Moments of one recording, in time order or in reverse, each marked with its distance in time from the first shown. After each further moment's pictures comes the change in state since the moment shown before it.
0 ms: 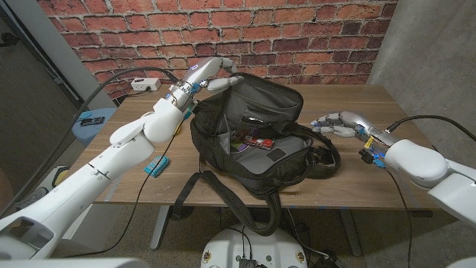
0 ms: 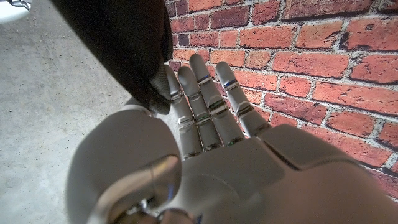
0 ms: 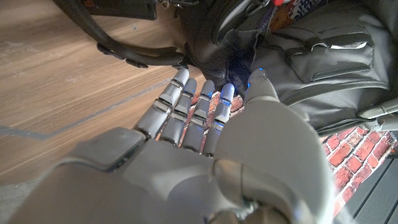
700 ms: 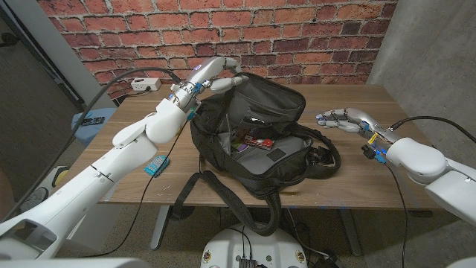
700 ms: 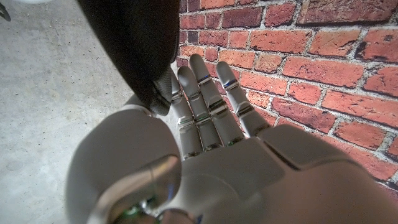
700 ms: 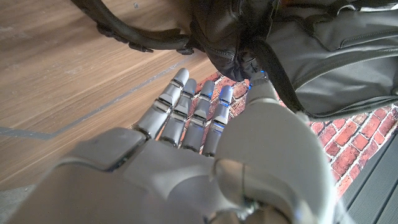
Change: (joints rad) left arm 0.014 -0.021 0.000 -0.032 -0.068 0.003 -0.041; left_hand -0.002 -0.002 0.000 0.000 0.000 0.000 0.000 0.000 0.000 0.000 0.000 0.000 -0.003 0.000 0.000 0.000 0.002 0.000 0.000 0.008 -0.005; right arm 0.084 0.025 -0.049 0.130 0.044 0.112 -0.005; right_hand -0.025 0.009 -0.008 0.008 -0.008 -0.024 0.008 -0.012 0.000 -0.010 0.010 -0.005 0.000 -0.009 -0.002 0.000 0.000 0.000 0.000 0.000 0.000
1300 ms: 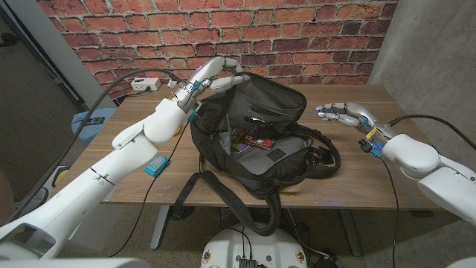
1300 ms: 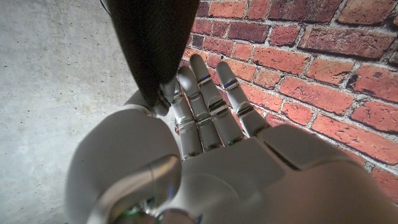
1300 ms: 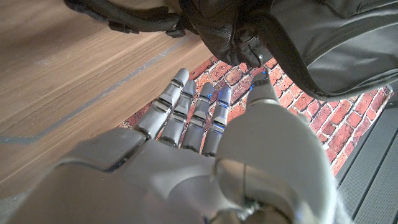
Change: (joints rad) left arm 0.021 -0.005 -0.018 -0.033 -0.156 0.021 -0.075; left_hand 0.003 0.000 0.000 0.000 0.000 -0.004 -0.004 0.000 0.002 -0.004 0.004 0.000 -0.001 -0.004 0.004 0.000 -0.001 -0.005 0.005 0.000 0.000; right arm 0.107 0.015 -0.082 0.114 0.056 0.107 -0.015; right_hand -0.016 0.000 -0.004 0.004 -0.004 -0.021 0.007 -0.007 0.000 -0.017 0.017 -0.011 -0.006 -0.020 0.002 0.000 -0.005 0.000 0.000 0.000 0.000
